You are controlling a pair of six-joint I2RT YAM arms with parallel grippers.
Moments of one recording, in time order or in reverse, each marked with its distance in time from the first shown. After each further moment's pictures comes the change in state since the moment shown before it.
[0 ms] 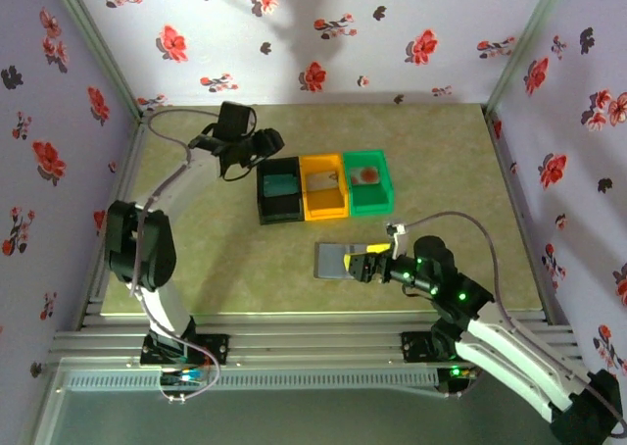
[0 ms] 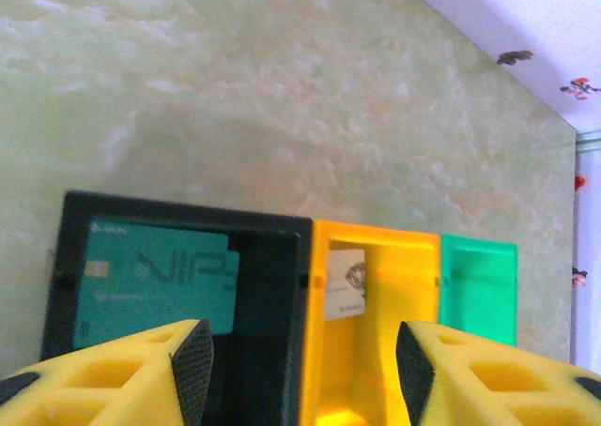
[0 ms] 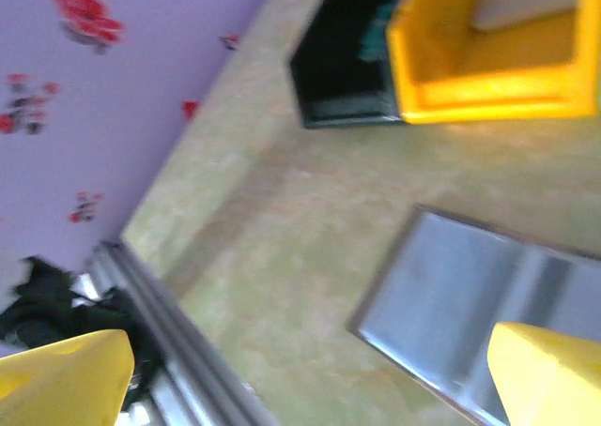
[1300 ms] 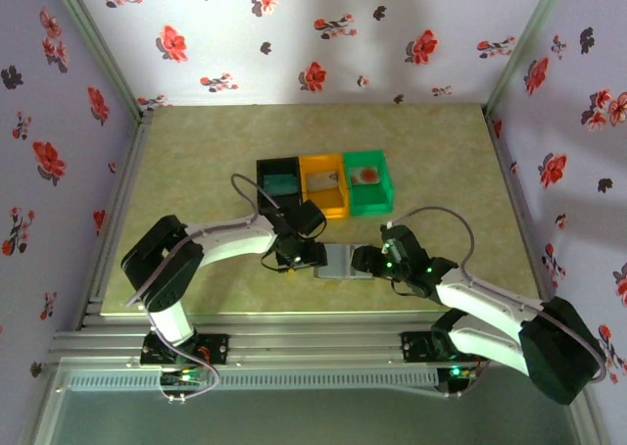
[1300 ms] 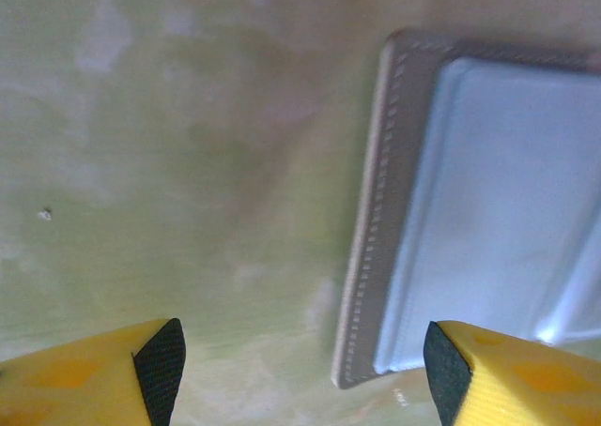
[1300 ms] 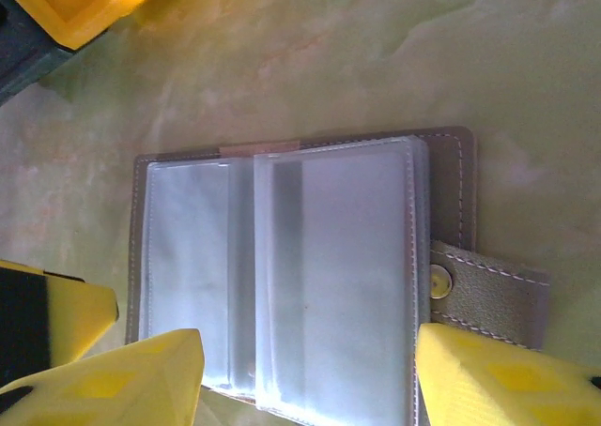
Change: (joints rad) left arm -0.536 -0.008 -0.414 -0.153 -0.056 -0.193; right arm -0.022 0.466 0.031 0.028 0.171 0.208
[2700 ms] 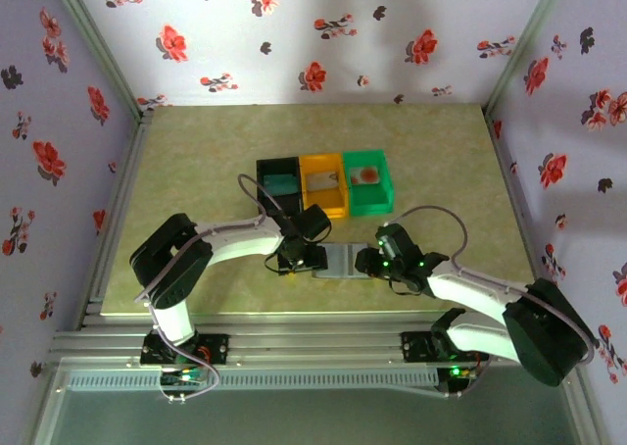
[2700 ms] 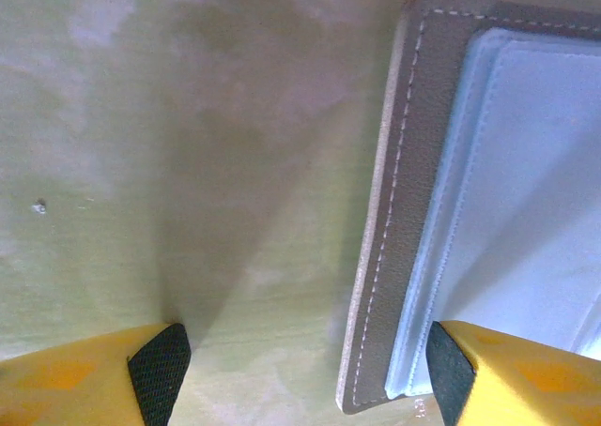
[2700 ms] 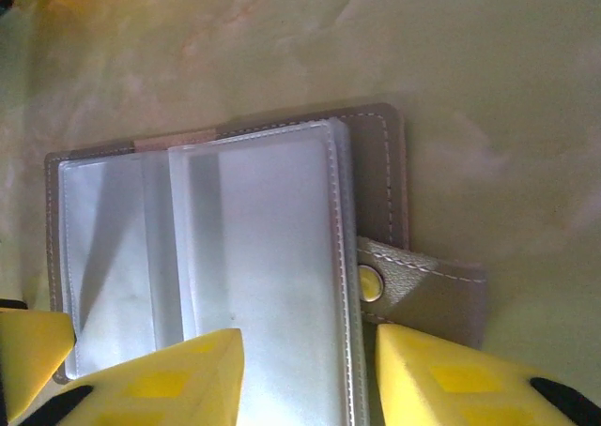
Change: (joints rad) left arm -0.026 0.043 0.018 -0.018 -0.031 -0.021; right arm 0.000 0.117 0.029 -0.007 0.021 0.008
